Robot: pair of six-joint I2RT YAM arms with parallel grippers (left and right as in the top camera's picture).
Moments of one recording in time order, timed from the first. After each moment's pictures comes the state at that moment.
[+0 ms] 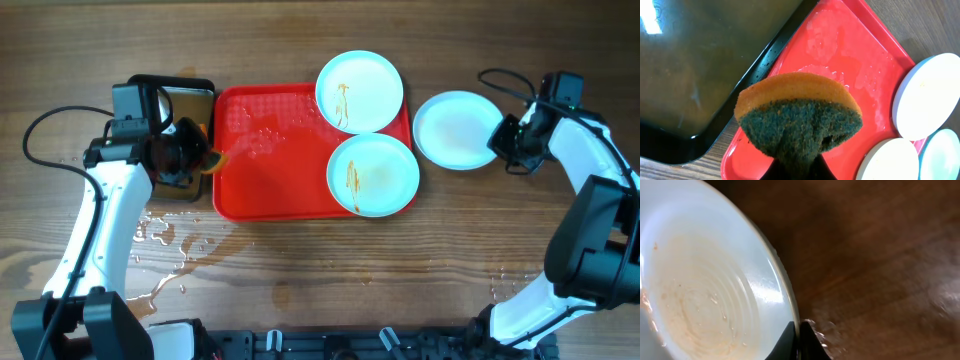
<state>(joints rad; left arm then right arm) 0.08 1.48 1.06 -0.70 0.26 -0.62 -0.28 1.85 1.19 -0.66 -0.11 0.34</state>
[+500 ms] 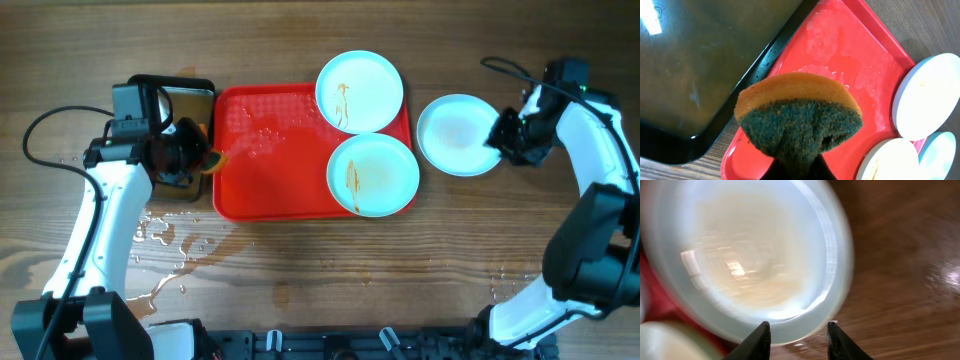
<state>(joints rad) 0.08 1.48 1.06 -0.70 0.26 -0.62 -0.24 1.83 1.35 -0.93 -0.22 0.29</state>
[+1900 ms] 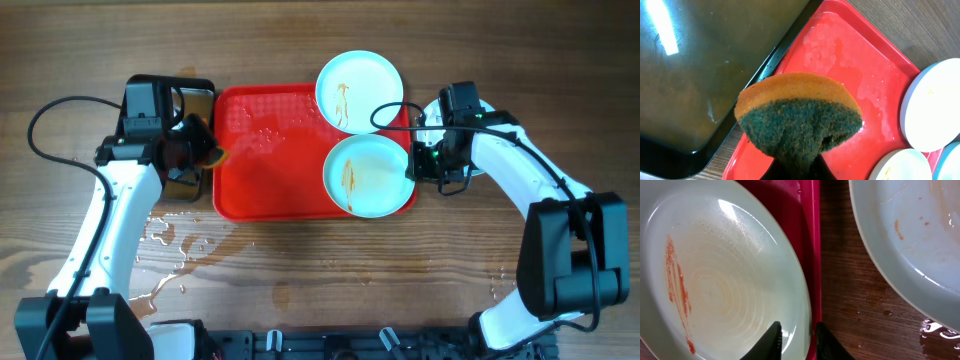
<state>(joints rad) 0.02 1.48 1.06 -0.65 0.15 -0.62 0.13 1.78 1.10 -0.77 -0.28 0.17</state>
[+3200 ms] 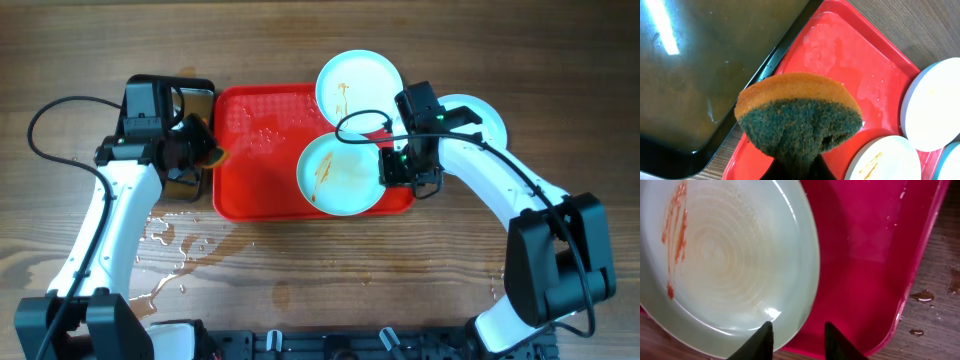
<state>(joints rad) 0.02 1.48 1.06 -0.65 0.15 -0.62 0.32 1.78 1.17 -0.85 -0.23 0.26</state>
